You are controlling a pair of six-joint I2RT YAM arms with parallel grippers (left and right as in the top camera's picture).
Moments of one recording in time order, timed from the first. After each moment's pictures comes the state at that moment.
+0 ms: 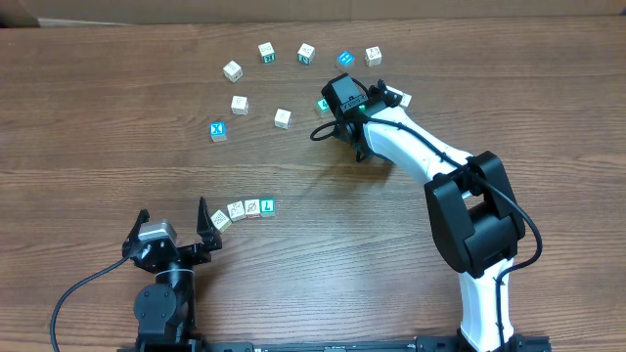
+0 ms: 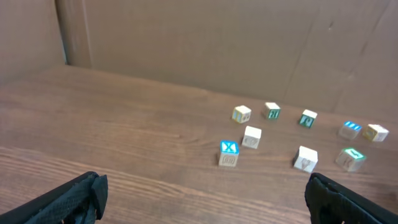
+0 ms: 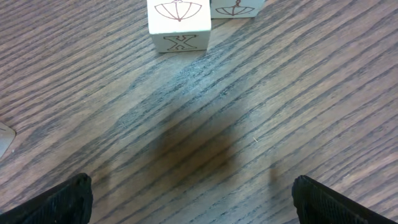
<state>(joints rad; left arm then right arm) -0.04 0.02 0.01 -0.04 -0.19 -0.16 0.49 2.17 1.61 -0.78 0.43 0.95</state>
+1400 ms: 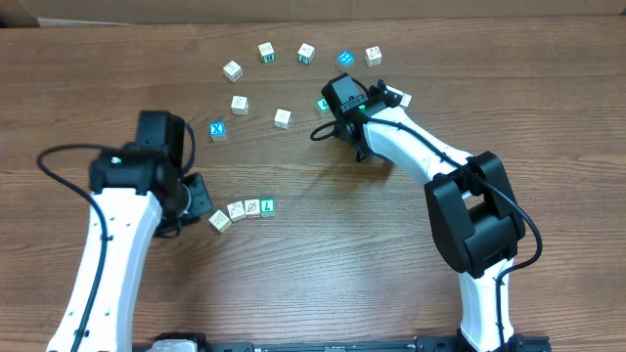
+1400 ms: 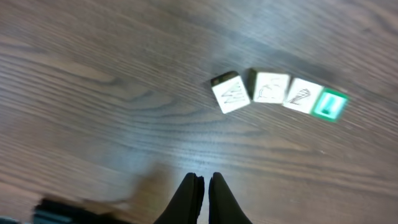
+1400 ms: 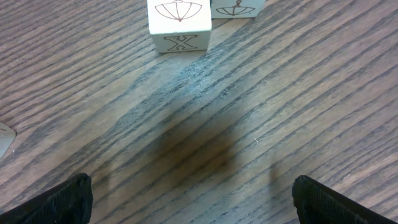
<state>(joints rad) -0.04 1.37 1.15 -1.25 -0.05 -0.45 0.49 2.17 1.61 -0.78 0.43 0.95</state>
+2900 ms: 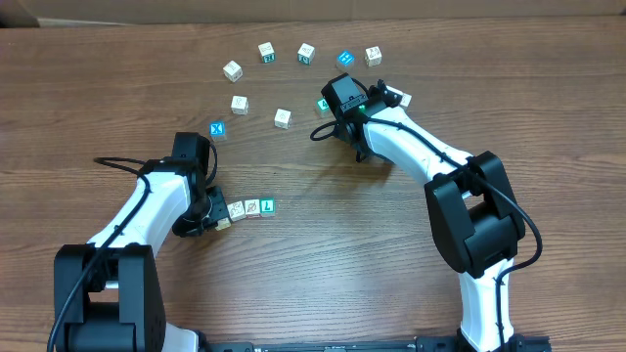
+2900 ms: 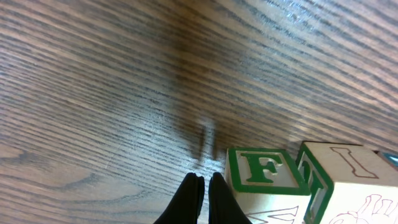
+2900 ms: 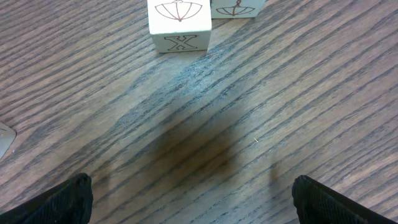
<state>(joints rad) -0.04 1.66 0.92 -0.82 -0.06 -0.42 0.49 2.17 1.61 -0.78 0.43 0.95</state>
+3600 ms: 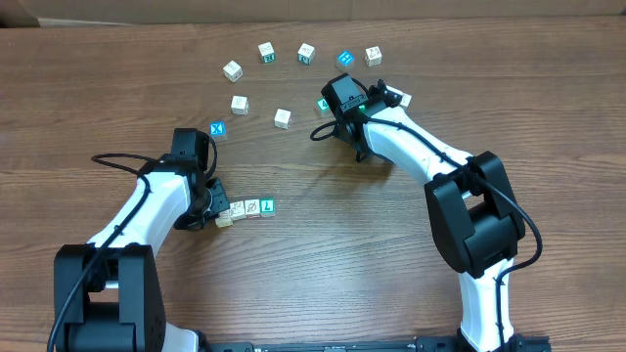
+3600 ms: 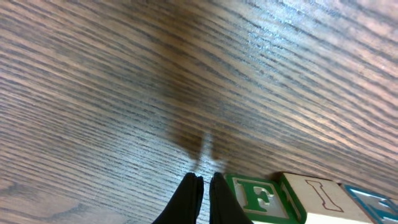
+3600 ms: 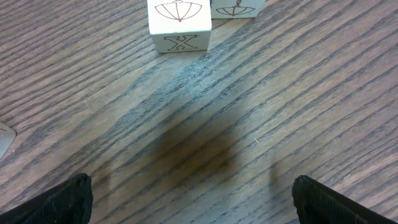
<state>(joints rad) -0.04 1.66 0.92 -0.73 -0.06 -0.44 0.49 2.17 1.61 -0.78 0.43 0.95</state>
